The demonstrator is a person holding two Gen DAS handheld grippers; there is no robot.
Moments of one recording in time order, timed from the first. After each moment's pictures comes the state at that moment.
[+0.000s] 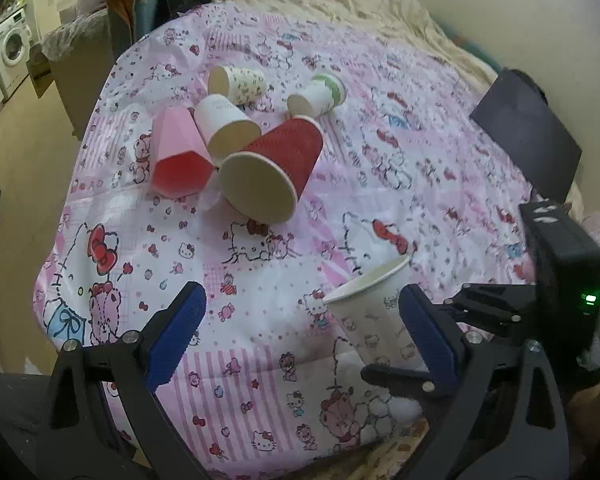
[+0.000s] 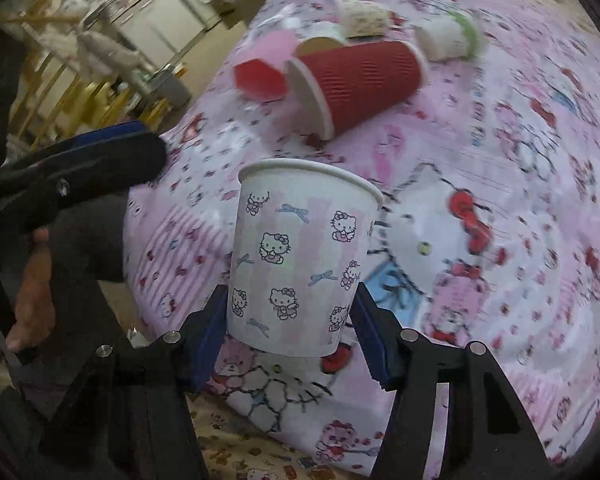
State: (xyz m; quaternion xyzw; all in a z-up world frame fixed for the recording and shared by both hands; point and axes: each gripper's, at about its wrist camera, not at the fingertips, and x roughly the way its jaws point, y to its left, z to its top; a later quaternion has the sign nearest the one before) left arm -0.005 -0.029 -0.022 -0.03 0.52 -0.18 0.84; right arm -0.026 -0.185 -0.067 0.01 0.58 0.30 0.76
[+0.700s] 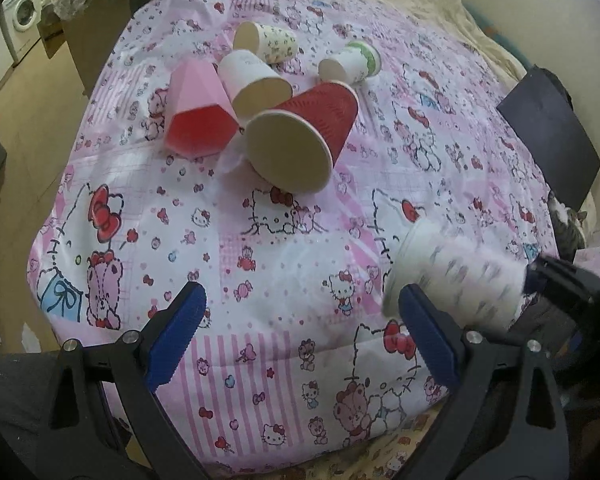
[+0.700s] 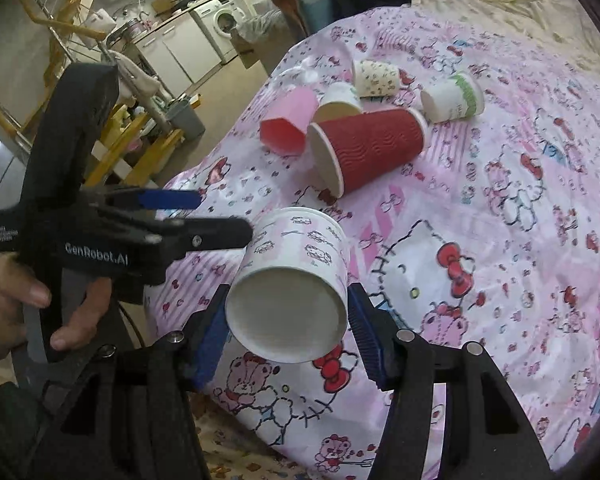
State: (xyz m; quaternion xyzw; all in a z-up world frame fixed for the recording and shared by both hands) left arm 0.007 -0.017 -0.047 -0.05 0.57 -0.15 0.80; right arm -0.029 -0.202 -0.022 0.02 0.51 0.29 0.81
